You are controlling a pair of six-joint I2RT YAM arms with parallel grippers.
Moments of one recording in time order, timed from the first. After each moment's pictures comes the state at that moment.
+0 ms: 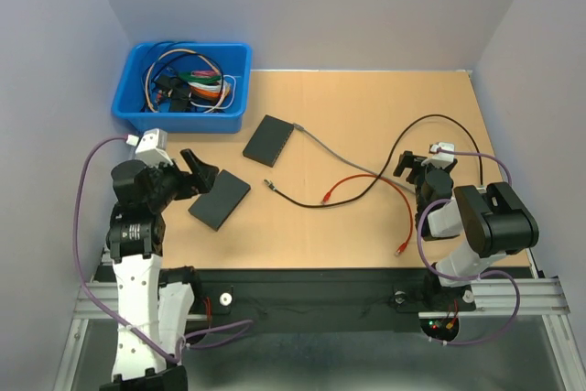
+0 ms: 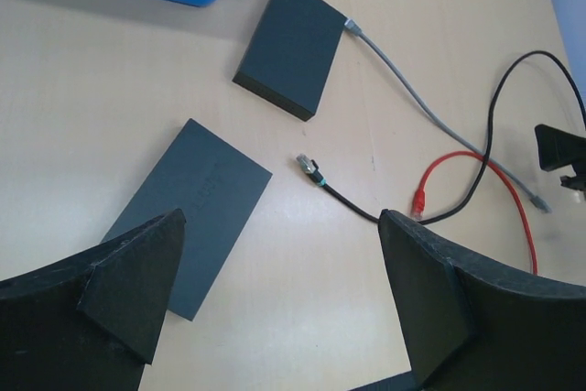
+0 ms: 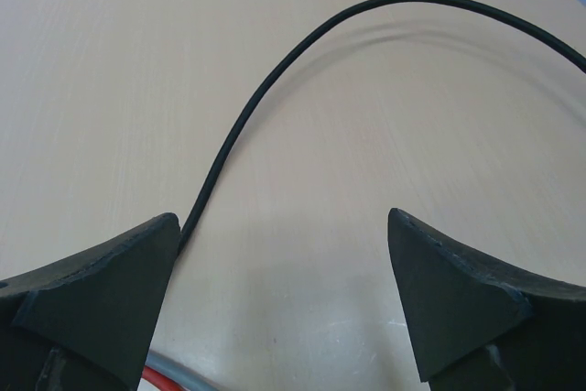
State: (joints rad) left arm 0.18 0.61 0.76 -0.56 0.45 -0.32; right arm 0.08 1.61 0.23 1.30 0.26 0.11
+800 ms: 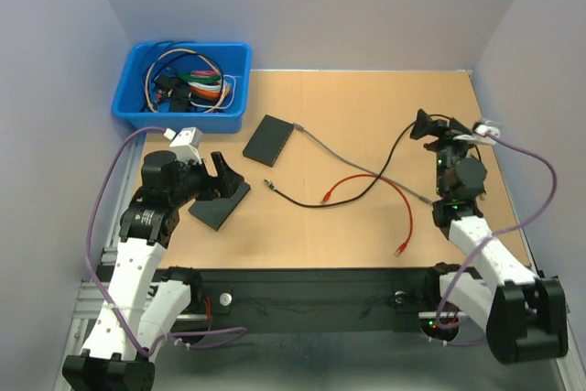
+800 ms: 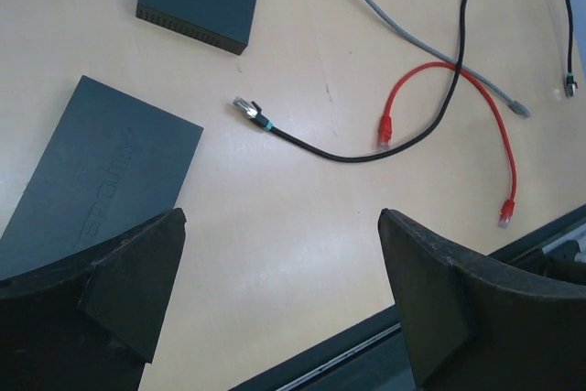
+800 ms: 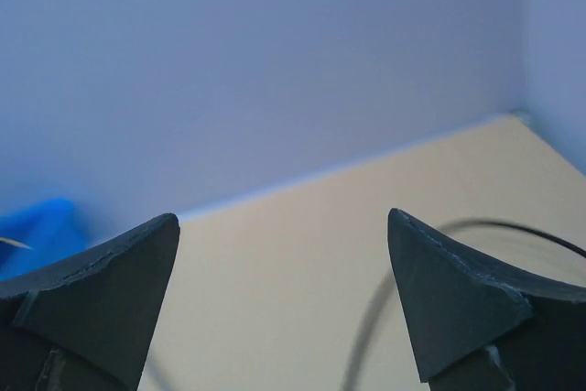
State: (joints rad) left arm -0.13 0.71 0.76 -0.56 0.38 -0.34; right arm 0.08 1.05 0.40 0.84 0.22 0.27
